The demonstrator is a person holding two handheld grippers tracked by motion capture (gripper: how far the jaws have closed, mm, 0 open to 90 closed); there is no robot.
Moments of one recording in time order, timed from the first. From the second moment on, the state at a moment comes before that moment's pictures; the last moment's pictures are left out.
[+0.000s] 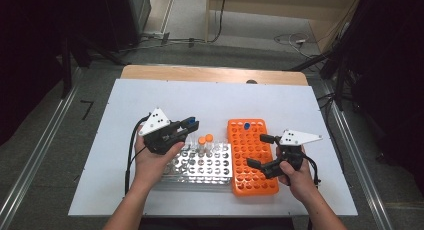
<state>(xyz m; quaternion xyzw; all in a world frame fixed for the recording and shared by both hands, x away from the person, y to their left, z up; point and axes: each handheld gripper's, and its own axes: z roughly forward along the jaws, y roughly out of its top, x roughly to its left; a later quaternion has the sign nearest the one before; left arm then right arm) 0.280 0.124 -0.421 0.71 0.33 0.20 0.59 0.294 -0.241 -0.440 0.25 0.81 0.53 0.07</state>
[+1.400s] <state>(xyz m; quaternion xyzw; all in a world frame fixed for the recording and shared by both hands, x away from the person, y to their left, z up) 0.267 0.118 -0.440 0.71 0.32 0.22 0.58 0.300 -0.244 -0.447 0.25 0.81 0.52 0.08</state>
